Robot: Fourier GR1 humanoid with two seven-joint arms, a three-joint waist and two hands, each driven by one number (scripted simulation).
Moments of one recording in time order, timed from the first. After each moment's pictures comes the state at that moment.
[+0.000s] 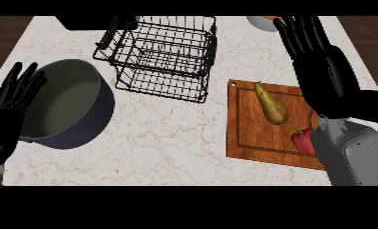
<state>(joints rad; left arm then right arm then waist) 0.01 0.63 -0.08 -1.62 0.40 0.21 -0.14 -0.42 -0.27 0.14 -1.73 -0.33 -0.11 0.05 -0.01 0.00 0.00</state>
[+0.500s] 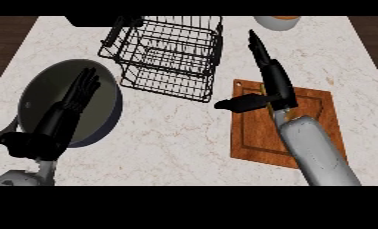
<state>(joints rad) -0.07 0.50 -0.27 -1.59 0.34 0.15 -0.09 -0.46 -0.21 0.27 -1.30 -0.02 -0.24 -0.02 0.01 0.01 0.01</state>
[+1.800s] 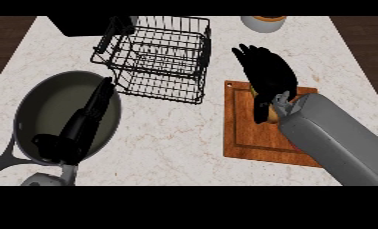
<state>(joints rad) -0.06 0.39 -0.31 -1.54 0.29 0.14 -0.09 -0.74 -0.50 0.67 -1.42 0.53 0.31 0.69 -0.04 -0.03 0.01</state>
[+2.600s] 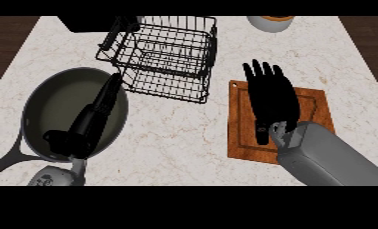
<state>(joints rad) -0.10 0.33 -0.29 -1.50 0.26 0.11 -0.12 -0.59 -0.46 0.68 -1.62 0.68 0.40 0.98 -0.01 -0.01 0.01</state>
